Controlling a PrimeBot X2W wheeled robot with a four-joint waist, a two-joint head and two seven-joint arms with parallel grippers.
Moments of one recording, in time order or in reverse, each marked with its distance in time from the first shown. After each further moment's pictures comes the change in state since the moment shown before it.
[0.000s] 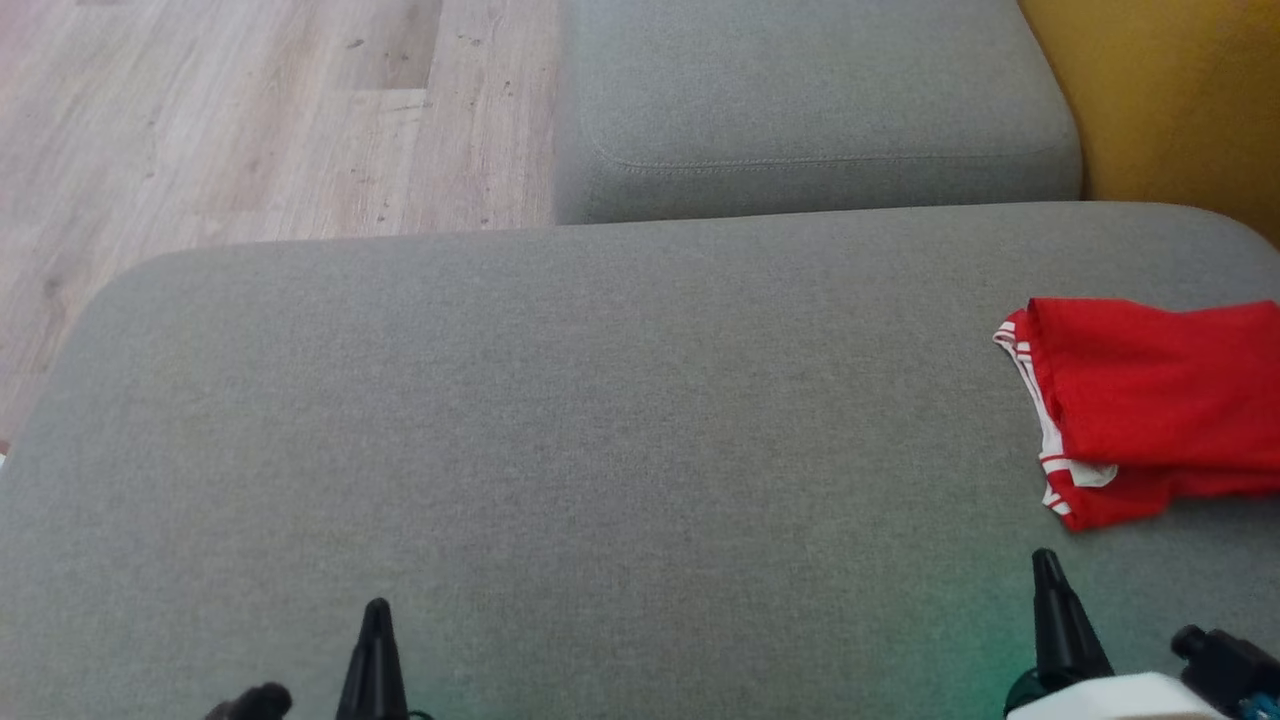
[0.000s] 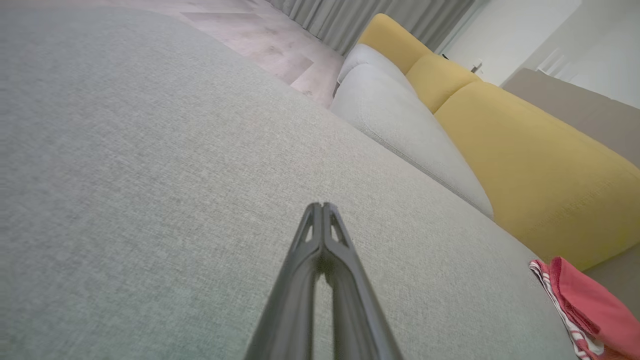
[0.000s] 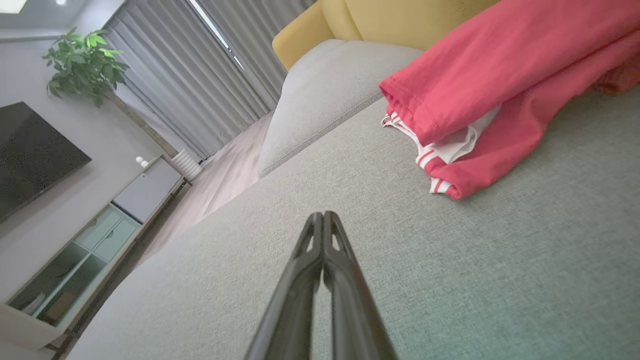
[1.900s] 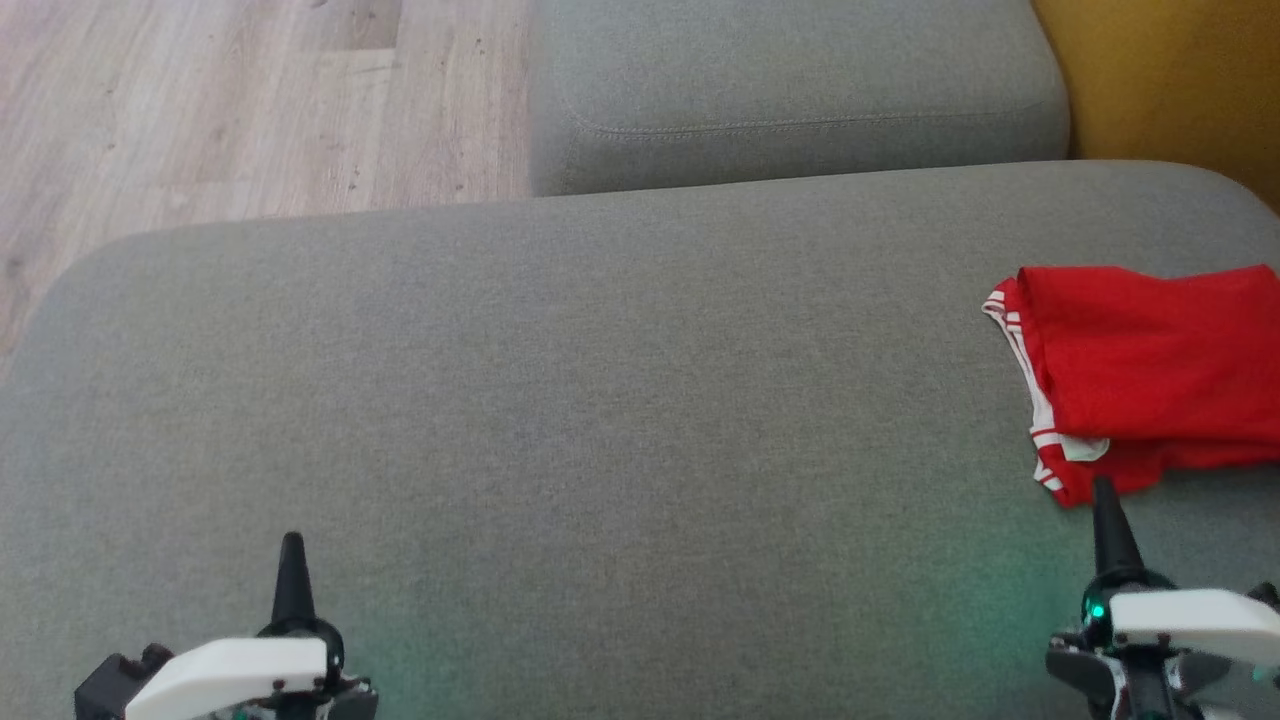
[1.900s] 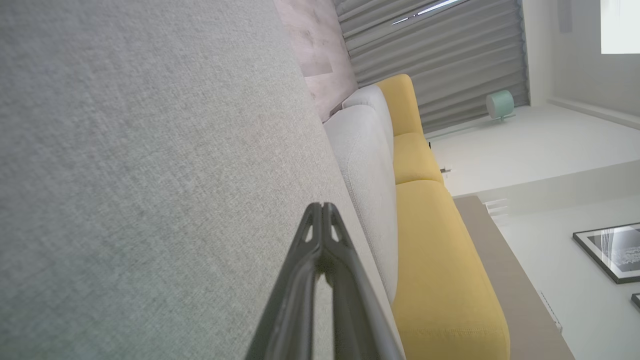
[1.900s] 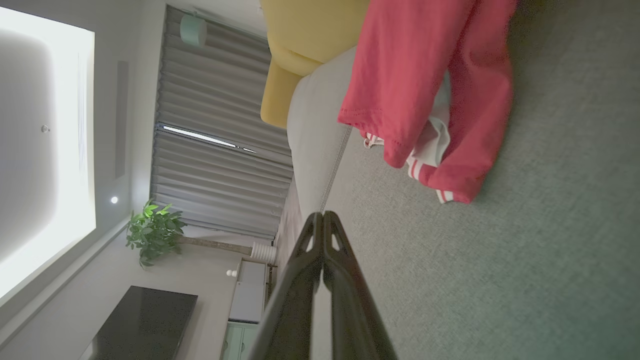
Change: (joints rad) left arm -0.136 0.005 0.170 0.026 -0.615 -0.105 0.152; right arm -0.136 -0.001 -0.093 0.014 0.659 0.000 0.151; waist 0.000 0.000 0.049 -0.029
